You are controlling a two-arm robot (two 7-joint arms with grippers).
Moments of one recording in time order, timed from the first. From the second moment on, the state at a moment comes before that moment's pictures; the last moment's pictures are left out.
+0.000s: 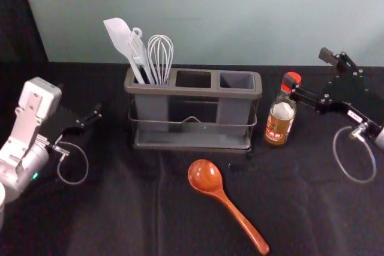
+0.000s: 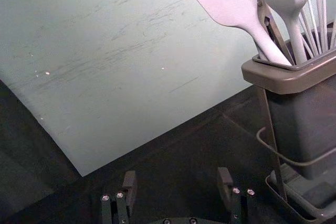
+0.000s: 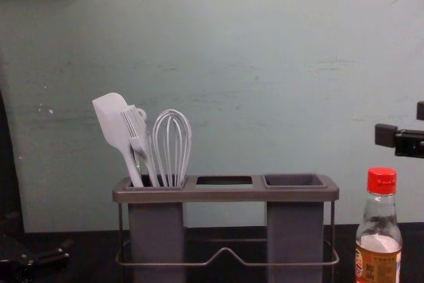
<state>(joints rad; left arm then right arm) -0.20 0.60 0.45 -1.41 -0.25 -0.12 0.03 0.08 0.59 -0.17 -1.74 0.41 -0.03 0.41</state>
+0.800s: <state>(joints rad) -0.20 0.60 0.45 -1.41 -0.25 -0.12 0.03 -0.09 0.65 -0.14 -2.02 0.46 0.04 0.43</state>
